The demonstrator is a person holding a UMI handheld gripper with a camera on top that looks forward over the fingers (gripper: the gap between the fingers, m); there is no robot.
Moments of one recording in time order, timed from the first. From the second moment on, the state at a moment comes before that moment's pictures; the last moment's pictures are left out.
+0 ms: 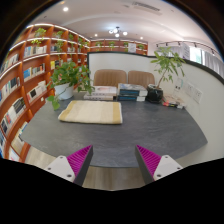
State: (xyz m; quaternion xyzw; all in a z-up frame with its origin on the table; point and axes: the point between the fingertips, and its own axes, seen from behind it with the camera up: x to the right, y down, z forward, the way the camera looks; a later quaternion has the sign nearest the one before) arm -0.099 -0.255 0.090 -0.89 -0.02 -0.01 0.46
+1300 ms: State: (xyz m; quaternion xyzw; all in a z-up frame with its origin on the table) arm -0.310 0.058 0.091 -0.89 0.04 0.11 0.43
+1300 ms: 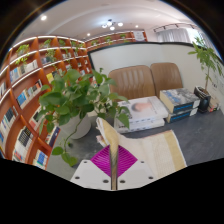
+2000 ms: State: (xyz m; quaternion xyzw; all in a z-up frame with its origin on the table) arm -0.025 -0.043 0.170 -0.87 0.14 -0.03 0.48
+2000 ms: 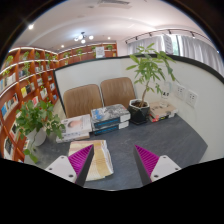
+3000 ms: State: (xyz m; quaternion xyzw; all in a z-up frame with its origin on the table) arm 0.061 -0.272 0.234 -0.86 0.03 -0.01 0.51
